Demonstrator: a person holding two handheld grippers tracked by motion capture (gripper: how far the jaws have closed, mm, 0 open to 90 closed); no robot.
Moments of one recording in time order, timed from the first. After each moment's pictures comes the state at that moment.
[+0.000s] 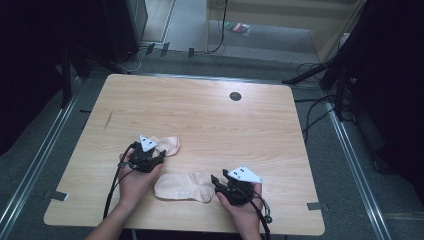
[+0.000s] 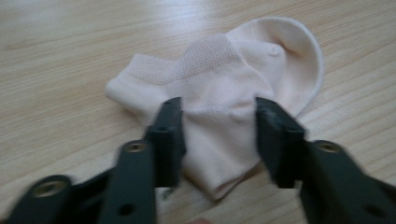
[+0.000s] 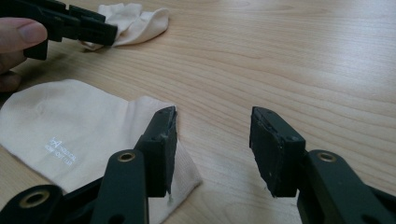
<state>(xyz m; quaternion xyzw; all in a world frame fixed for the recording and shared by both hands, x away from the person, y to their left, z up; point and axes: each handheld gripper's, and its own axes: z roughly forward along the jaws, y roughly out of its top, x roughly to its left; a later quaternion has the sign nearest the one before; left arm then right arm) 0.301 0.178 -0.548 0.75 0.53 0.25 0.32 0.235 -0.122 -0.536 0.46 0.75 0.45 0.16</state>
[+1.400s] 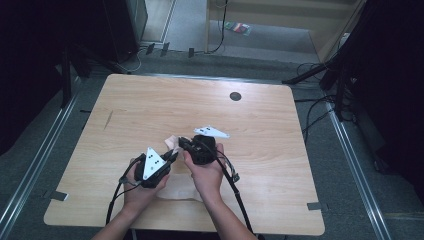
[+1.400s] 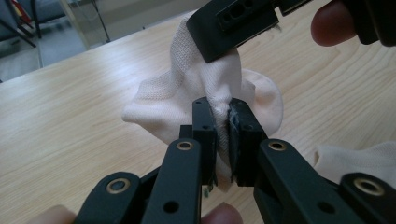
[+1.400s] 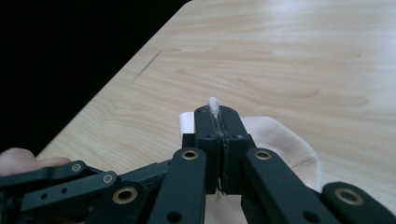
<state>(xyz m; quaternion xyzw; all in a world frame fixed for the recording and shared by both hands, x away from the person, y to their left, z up) 0.250 0.149 -0.522 0.75 0.36 0.31 0.47 0.309 -0.020 -0.475 0.47 0.72 0.51 0.08</state>
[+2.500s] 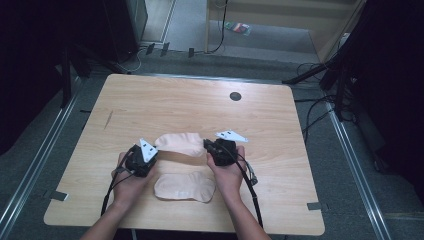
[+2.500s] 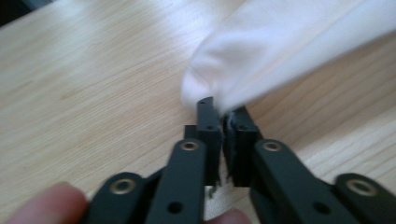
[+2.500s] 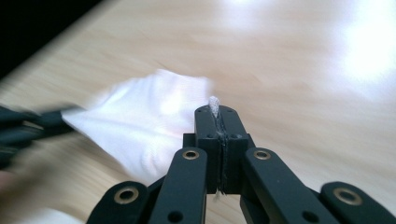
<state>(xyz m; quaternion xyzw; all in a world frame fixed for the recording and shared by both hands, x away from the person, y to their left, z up) 0.285 0.176 -0.548 0.78 0.44 0.35 0.28 0.325 -0.083 -0.513 0.50 0.73 0.45 0.15</state>
